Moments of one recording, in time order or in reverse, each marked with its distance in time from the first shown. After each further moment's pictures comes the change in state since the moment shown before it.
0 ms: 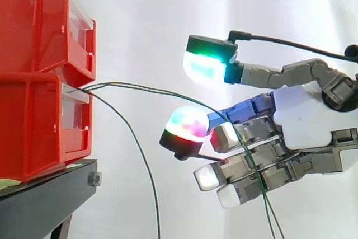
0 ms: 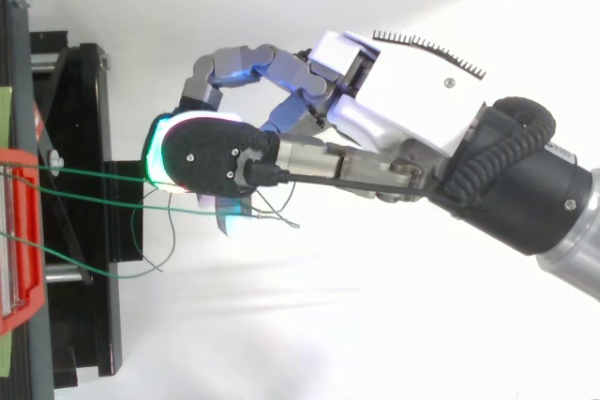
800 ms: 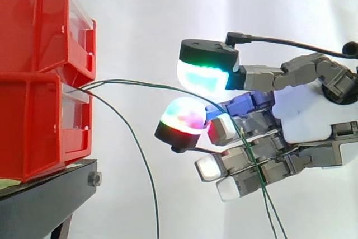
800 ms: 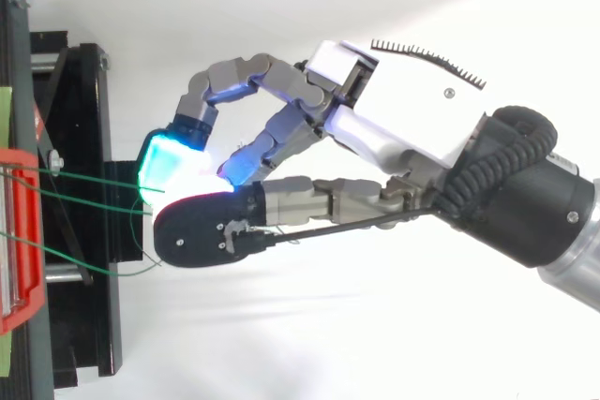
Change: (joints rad) arm 0.008 0.000 0.015 -0.005 0.004 -0.003
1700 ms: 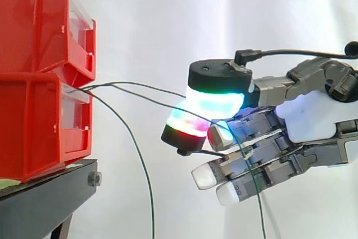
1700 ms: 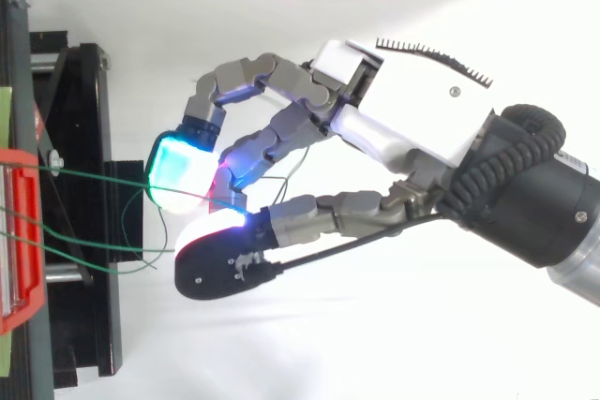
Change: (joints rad) arm 0.000 0.001 0.016 -0.060 -0.001 0.010
